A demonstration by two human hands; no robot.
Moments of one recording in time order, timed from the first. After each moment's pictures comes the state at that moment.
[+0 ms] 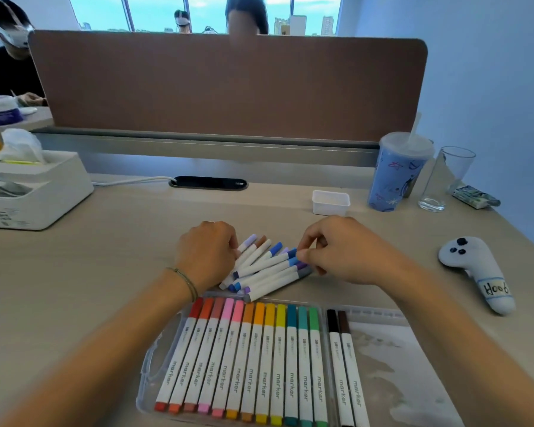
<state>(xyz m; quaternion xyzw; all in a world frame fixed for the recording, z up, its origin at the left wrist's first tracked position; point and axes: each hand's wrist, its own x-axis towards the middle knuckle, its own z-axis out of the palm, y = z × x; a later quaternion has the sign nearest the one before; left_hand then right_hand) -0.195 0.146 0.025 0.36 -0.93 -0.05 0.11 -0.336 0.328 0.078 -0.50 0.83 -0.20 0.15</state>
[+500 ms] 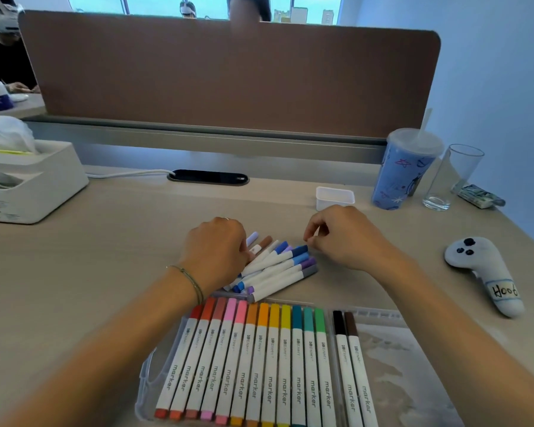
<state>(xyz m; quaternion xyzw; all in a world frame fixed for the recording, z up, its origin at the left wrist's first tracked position) -0.202 0.151 0.021 0.32 -0.94 -0.02 0.11 -0.364 0.301 0.052 -0.47 0.87 -0.17 0.07</state>
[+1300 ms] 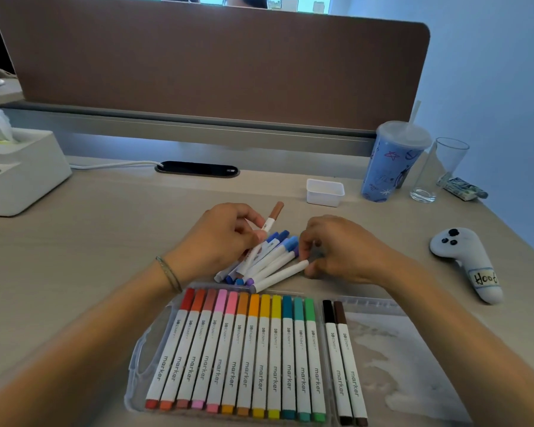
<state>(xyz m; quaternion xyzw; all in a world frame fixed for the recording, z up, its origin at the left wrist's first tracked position) -0.202 0.167 0.042 0.24 -0.86 -0.42 0.14 -0.361 0.327 0.046 -0.57 0.81 -0.07 0.08</state>
